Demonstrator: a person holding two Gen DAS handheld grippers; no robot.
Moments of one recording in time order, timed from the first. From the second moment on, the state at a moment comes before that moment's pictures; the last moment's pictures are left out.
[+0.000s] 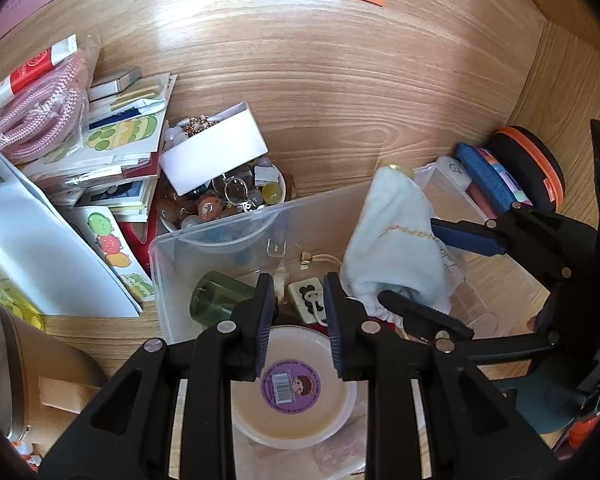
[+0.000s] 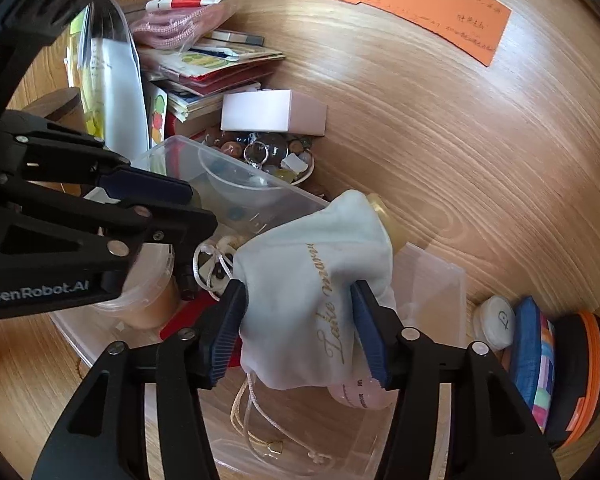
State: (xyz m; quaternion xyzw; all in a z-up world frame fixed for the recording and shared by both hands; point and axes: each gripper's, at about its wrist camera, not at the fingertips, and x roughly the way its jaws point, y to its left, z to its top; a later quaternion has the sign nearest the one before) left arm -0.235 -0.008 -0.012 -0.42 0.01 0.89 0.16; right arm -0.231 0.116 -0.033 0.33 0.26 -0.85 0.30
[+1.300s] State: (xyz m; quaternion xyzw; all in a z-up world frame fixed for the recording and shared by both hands) left arm -0.083 -0.014 0.034 -0.34 0.06 0.93 0.12; right arm -0.117 0.232 0.026 0.29 0.16 -0.91 0.24
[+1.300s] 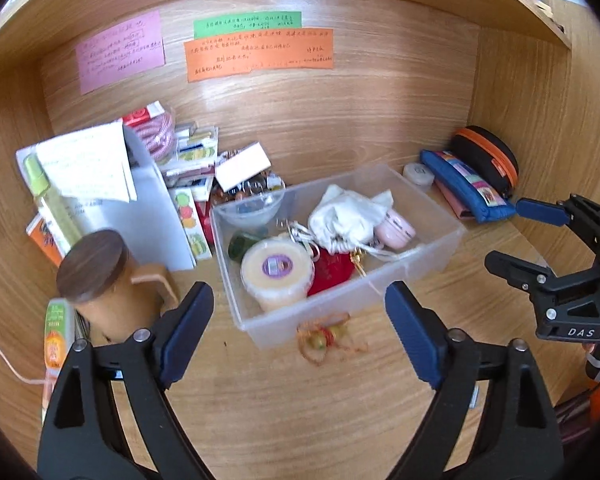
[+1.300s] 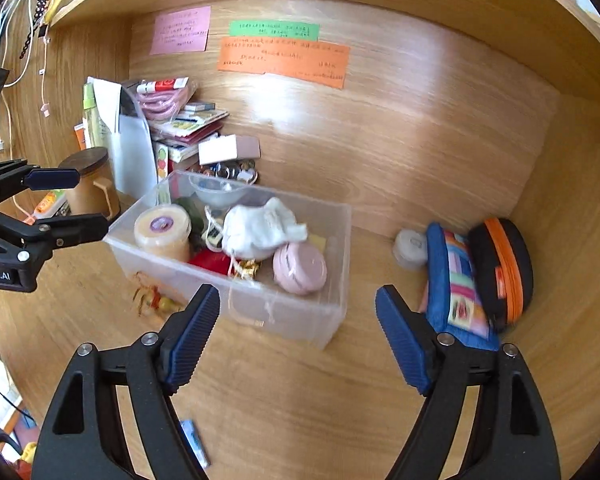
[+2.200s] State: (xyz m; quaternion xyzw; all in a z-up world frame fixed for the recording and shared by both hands) left arm -0.031 -0.018 -0.048 -0.42 -0.01 0.90 0.13; right arm -0.037 0.225 -0.081 0.39 0.18 -0.85 0.30
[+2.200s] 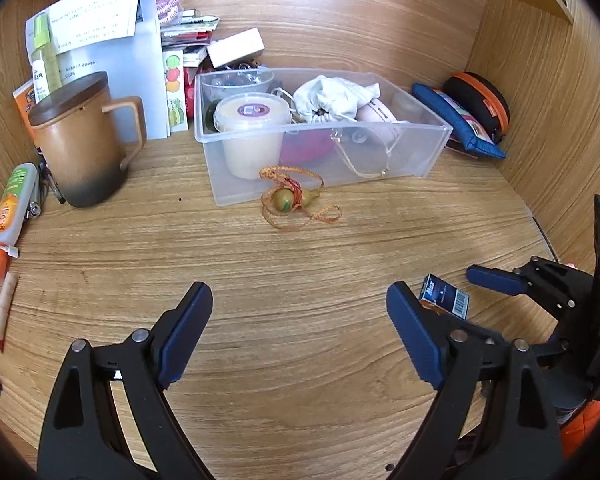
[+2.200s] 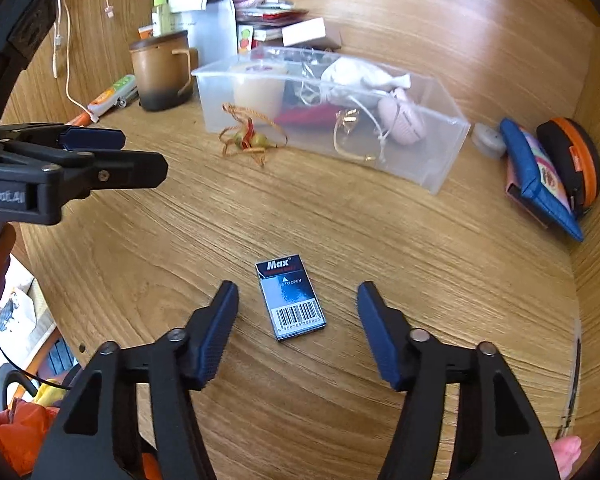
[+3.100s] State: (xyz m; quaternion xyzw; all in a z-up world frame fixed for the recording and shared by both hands) left arm -0.113 -0.007 -0.077 -0.49 -0.05 0.86 0.12; right arm -0.084 0.225 -0.056 0.38 0.13 -0.86 0.31
